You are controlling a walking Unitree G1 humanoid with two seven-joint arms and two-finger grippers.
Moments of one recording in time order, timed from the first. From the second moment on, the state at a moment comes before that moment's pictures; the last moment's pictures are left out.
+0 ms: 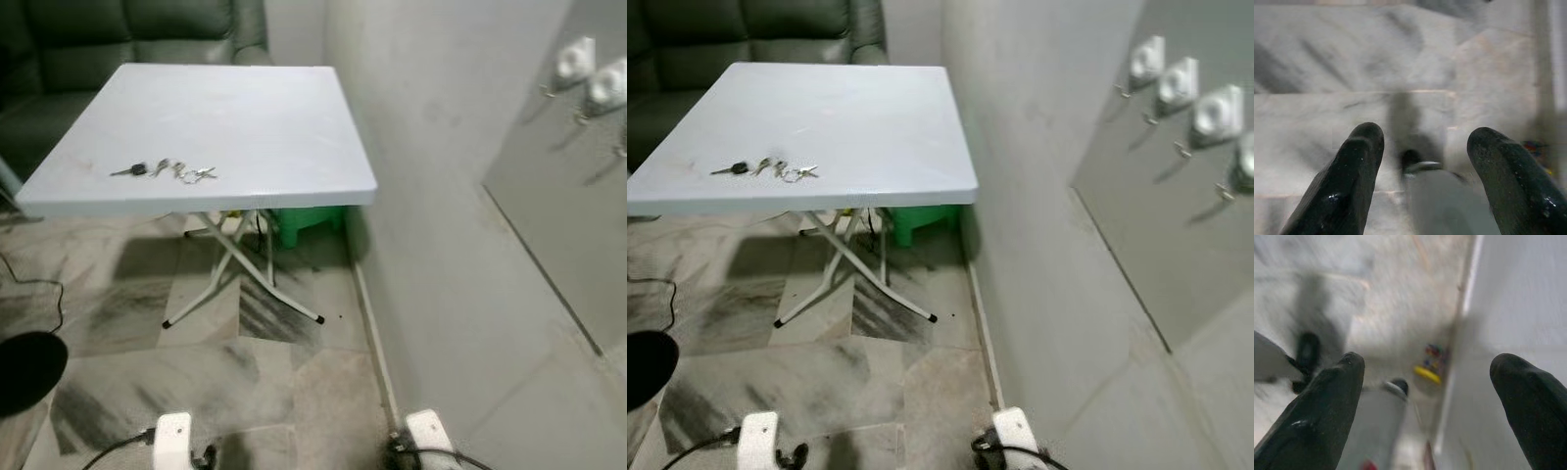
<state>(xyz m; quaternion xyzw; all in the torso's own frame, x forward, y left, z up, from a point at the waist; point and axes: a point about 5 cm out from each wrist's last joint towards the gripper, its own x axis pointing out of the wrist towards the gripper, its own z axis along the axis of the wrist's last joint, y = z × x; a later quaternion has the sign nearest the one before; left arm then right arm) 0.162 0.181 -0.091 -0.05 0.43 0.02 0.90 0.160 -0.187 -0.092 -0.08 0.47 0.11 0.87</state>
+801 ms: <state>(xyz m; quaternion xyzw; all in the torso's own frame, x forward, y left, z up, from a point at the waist) 0.159 0.179 -0.092 -0.06 0.44 0.03 0.90 0.161 -0.185 -0.091 -0.07 0.46 0.10 0.88</state>
